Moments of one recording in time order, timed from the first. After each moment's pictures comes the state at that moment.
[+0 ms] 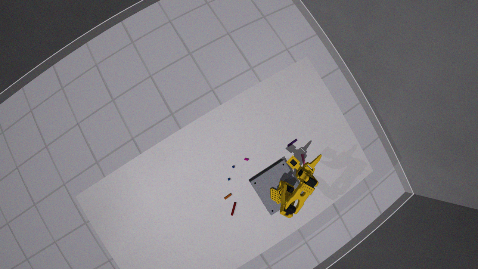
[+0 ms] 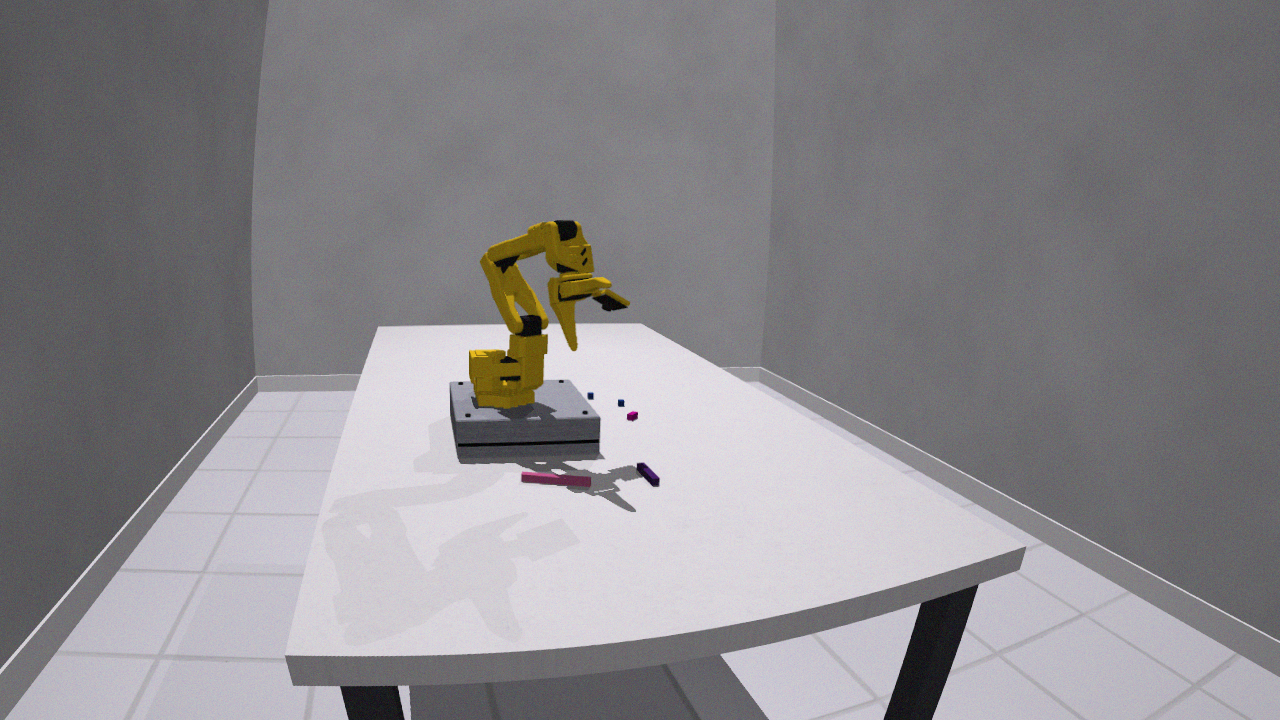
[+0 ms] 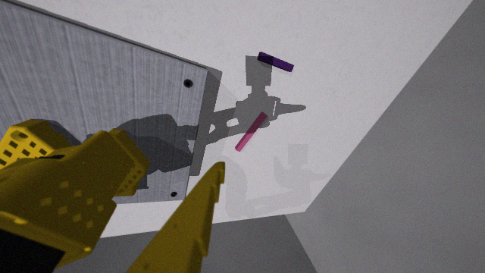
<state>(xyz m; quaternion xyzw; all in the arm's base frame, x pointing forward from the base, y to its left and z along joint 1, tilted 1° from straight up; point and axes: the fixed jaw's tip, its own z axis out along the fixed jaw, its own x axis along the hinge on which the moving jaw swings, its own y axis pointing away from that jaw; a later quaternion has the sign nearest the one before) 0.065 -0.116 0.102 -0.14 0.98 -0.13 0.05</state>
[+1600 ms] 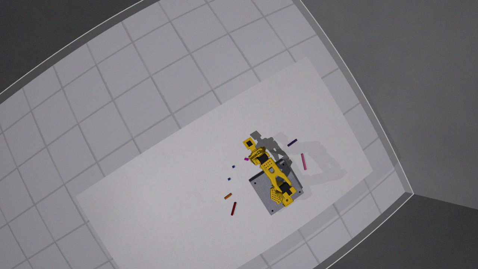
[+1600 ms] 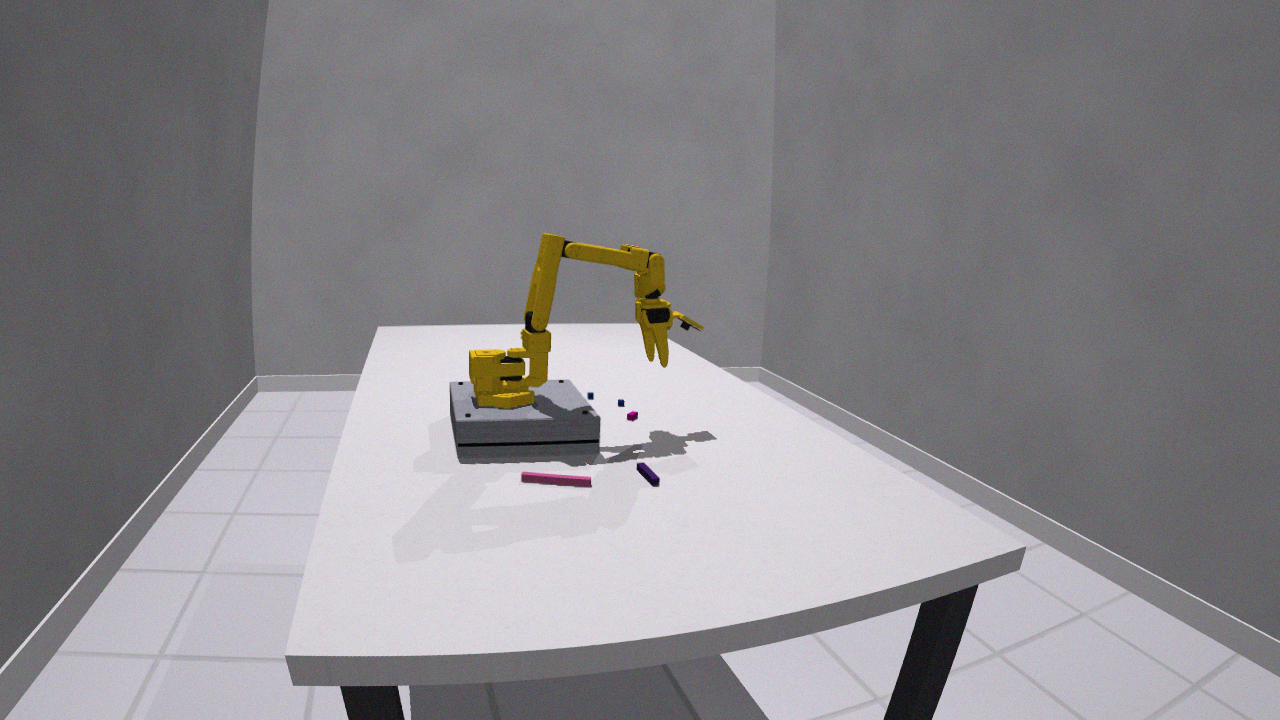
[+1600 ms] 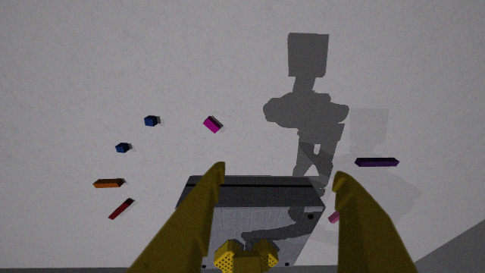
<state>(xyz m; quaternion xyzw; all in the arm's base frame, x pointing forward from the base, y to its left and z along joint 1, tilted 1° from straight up) 0.225 0.024 0.050 0.01 1.00 0.00 0.04</state>
